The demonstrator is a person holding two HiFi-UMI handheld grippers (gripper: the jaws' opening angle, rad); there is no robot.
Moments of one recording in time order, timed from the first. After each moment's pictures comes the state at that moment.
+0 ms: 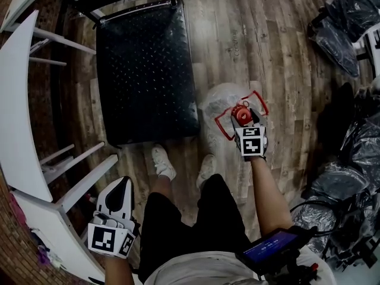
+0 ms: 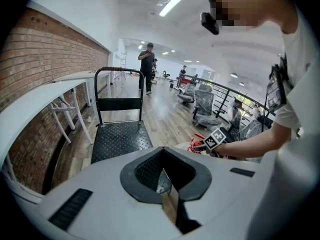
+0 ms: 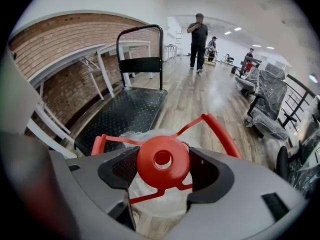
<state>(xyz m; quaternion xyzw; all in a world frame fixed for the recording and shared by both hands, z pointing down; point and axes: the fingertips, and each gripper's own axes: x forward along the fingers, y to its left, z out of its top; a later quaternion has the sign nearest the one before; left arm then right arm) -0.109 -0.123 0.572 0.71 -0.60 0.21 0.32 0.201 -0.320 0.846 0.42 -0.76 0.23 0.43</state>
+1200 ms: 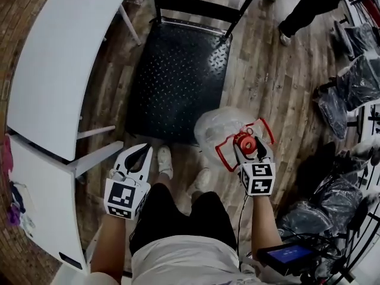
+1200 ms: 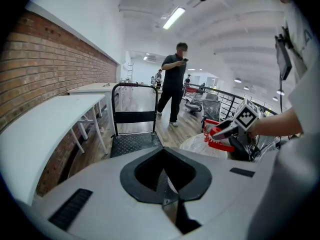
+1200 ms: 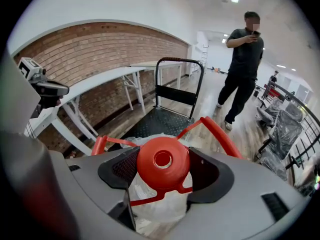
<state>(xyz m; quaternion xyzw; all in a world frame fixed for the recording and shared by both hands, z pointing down) -0.202 -0.115 0.533 0.70 -0.64 0.18 0.27 0.055 -0.272 0.615 0.33 -0.83 0.14 0.42</state>
